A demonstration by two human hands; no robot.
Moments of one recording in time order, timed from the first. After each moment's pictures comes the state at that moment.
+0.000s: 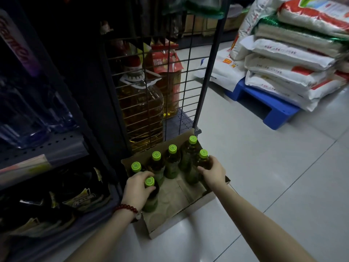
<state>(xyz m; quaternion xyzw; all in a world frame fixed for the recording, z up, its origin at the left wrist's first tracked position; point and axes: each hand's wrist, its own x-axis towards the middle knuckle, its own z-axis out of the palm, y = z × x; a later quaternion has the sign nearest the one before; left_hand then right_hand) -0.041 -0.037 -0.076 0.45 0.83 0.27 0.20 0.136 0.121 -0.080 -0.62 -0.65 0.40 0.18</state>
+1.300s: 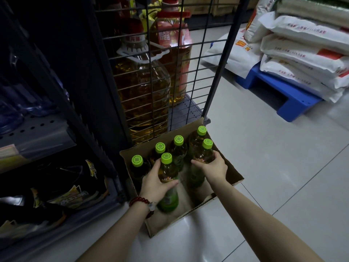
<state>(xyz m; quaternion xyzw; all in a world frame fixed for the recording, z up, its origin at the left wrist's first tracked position) -0.027 -0.002 -0.140 0.34 0.75 0.43 0.36 0.114 0.136 -0.139 -0.61 -0.60 0.46 0.24</state>
